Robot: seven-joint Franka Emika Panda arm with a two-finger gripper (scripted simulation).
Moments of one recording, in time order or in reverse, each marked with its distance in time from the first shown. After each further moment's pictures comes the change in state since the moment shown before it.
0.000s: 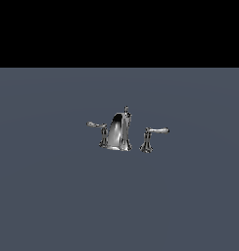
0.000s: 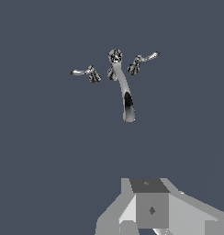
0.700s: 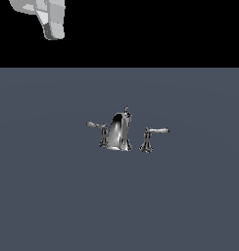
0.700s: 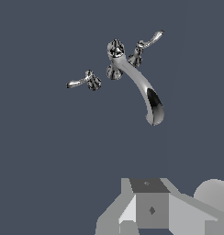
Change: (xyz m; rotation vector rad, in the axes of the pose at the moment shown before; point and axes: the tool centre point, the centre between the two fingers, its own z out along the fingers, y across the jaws) arm 0.028 -0.058 0.070 0.001 -0.004 0.301
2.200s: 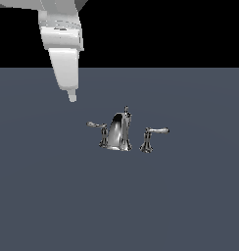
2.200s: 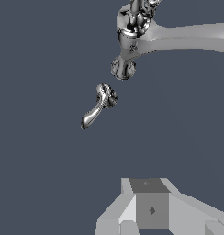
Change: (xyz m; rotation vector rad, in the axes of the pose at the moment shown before) arm 0.069 -0.100 0.128 0.003 -0.007 0.555
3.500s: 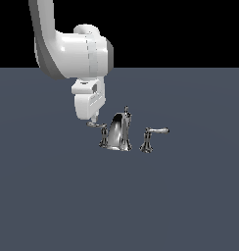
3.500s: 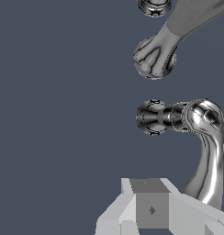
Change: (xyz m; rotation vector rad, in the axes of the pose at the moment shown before) arm 0.066 -0.087 0.112 -0.008 0.010 0.490
